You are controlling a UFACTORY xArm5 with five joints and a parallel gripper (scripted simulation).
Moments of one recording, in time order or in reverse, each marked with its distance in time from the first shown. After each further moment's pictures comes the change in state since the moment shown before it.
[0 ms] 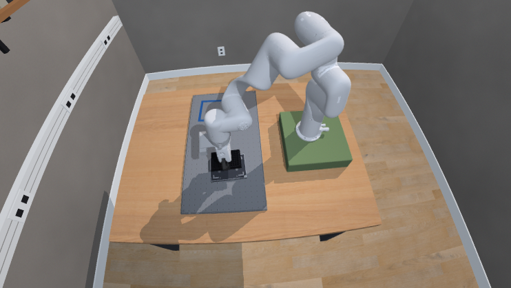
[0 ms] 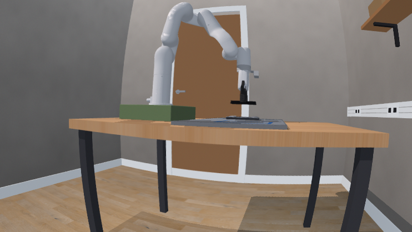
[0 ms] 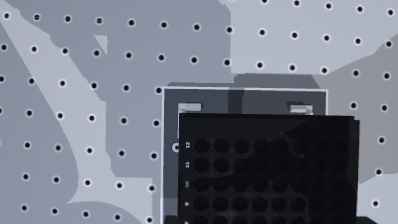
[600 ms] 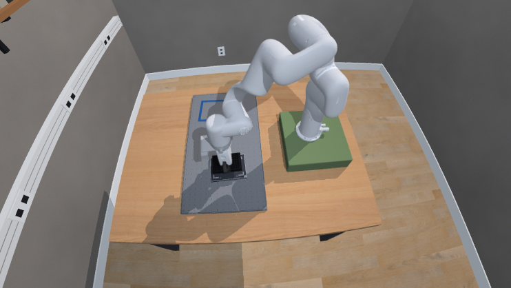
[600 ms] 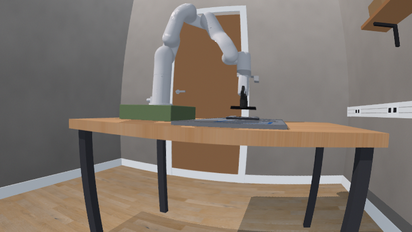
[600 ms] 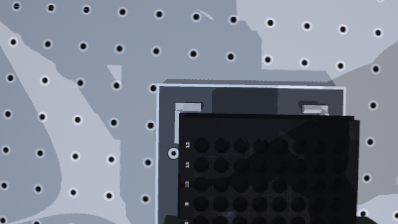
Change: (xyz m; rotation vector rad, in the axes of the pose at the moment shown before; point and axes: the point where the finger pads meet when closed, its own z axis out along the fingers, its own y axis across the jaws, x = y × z) arm 0.000 0.000 0.027 0.000 0.000 0.000
